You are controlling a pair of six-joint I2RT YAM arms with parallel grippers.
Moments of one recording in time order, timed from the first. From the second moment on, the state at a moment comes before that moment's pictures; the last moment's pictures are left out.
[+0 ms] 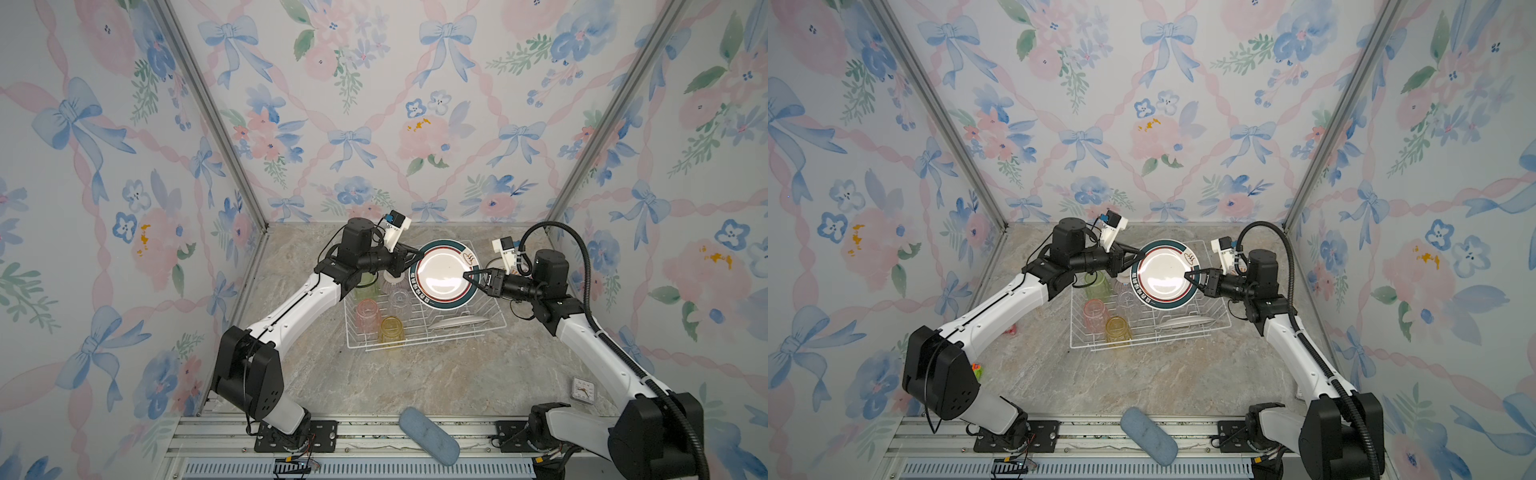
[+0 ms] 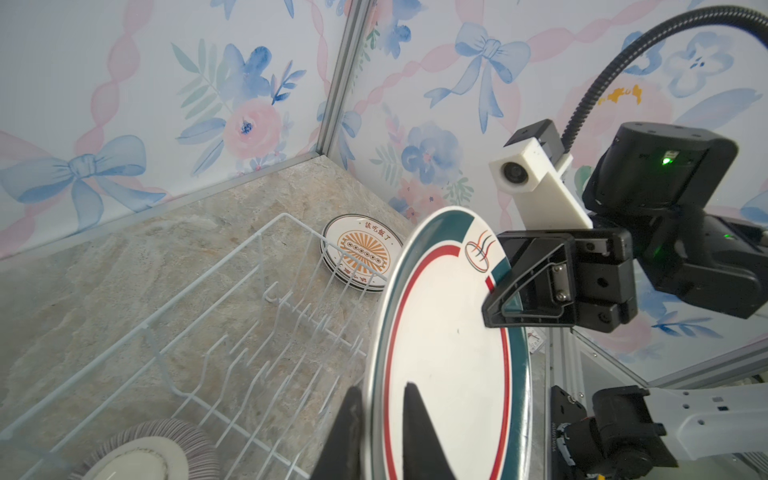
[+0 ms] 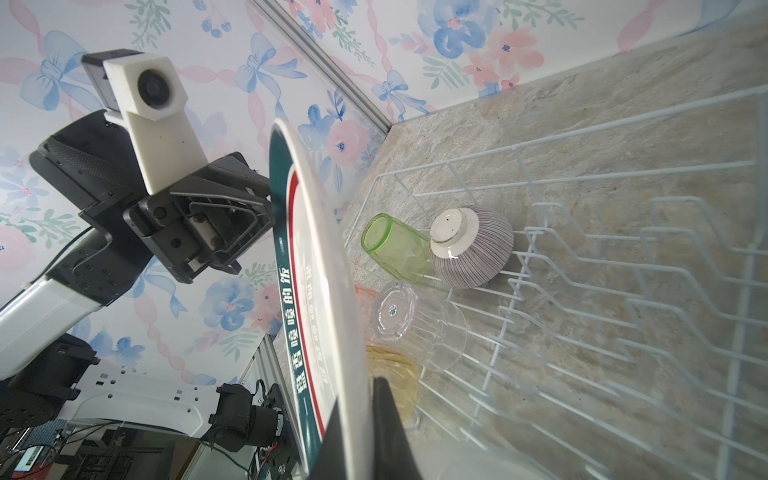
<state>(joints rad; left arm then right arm) -0.49 1.54 1.28 -0.09 0.62 -0.17 0.13 1.20 0.85 -0.04 -0.91 0.51</state>
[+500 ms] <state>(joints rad) -0.61 1.43 1.24 -0.20 0.32 0.02 -0.09 1.20 0.86 -0.10 -0.84 0.57</state>
